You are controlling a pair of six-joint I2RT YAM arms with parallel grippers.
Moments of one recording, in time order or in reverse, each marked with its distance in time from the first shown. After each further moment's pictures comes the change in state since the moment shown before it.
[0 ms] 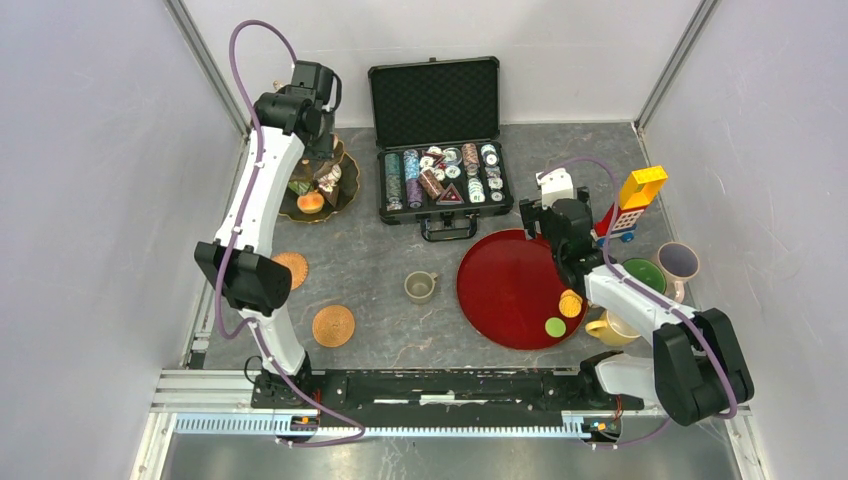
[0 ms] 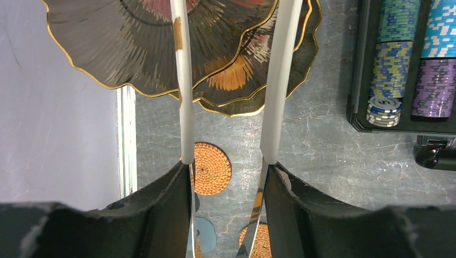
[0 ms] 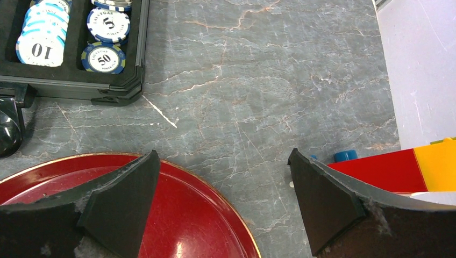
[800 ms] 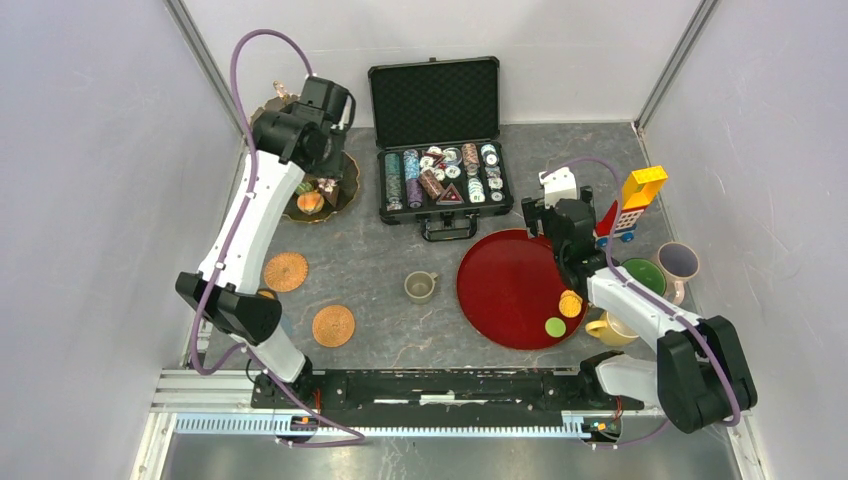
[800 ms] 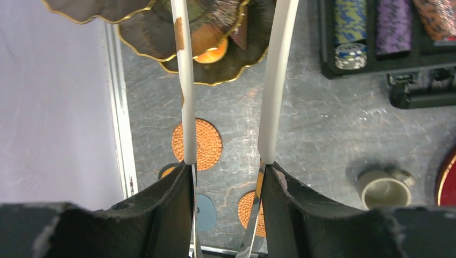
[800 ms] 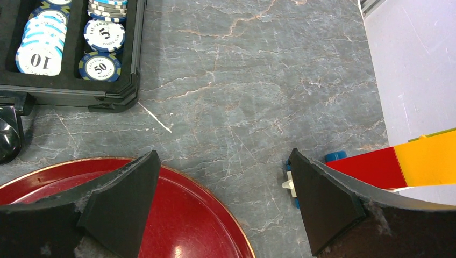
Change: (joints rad) left arm -0.162 -0.184 -0.109 -0.071 -0.008 -0.024; right arm 0.000 -0.031 -0.003 -0.001 0.016 -0.007
